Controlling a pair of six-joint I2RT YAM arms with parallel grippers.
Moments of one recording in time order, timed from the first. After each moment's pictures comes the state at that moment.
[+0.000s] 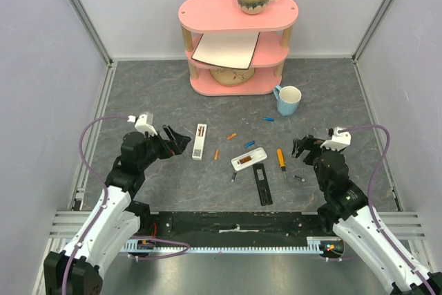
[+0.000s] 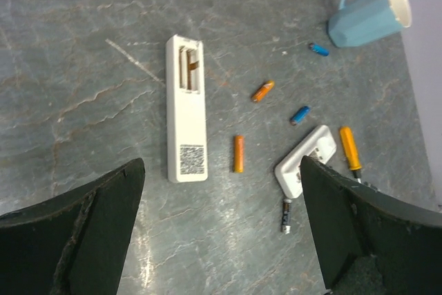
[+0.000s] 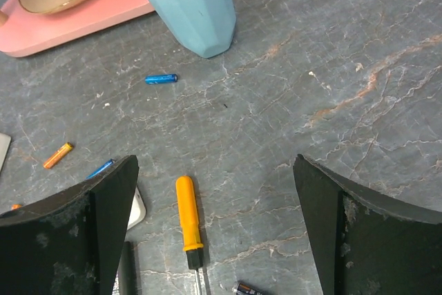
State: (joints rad) left arm -0.24 0.67 0.40 -0.10 0.23 -0.58; right arm 0.48 0.37 0.27 -0.18 0.47 0.44
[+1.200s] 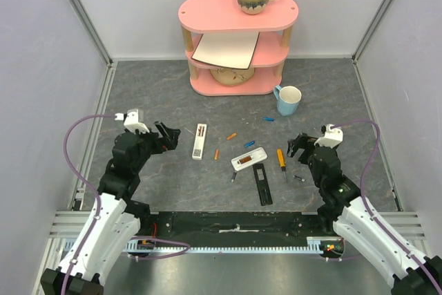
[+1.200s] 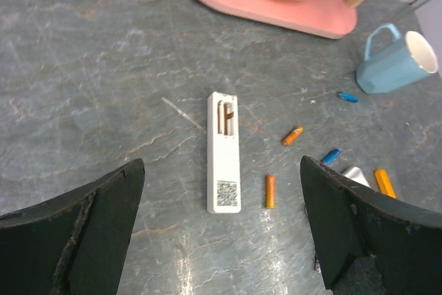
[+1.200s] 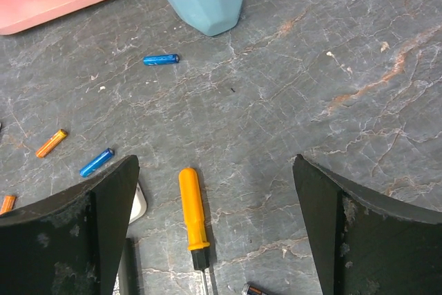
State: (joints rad) left arm -0.24 0.56 0.44 -0.17 0.02 -0.48; right arm 0.48 0.54 0.25 -0.08 0.44 0.48
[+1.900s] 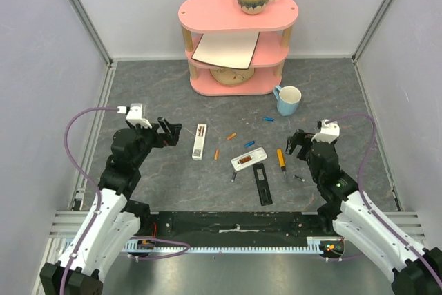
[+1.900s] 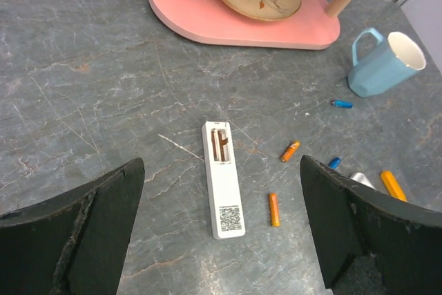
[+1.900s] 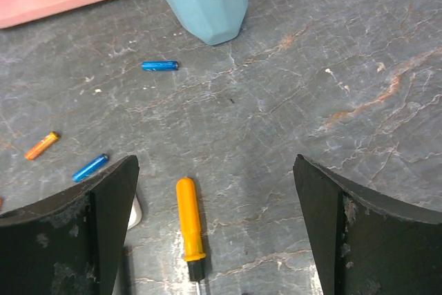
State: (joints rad) left arm -0.24 0.62 0.52 -0.10 0.08 -0.35; right arm 0.48 0.60 0.29 -0.06 0.44 0.44
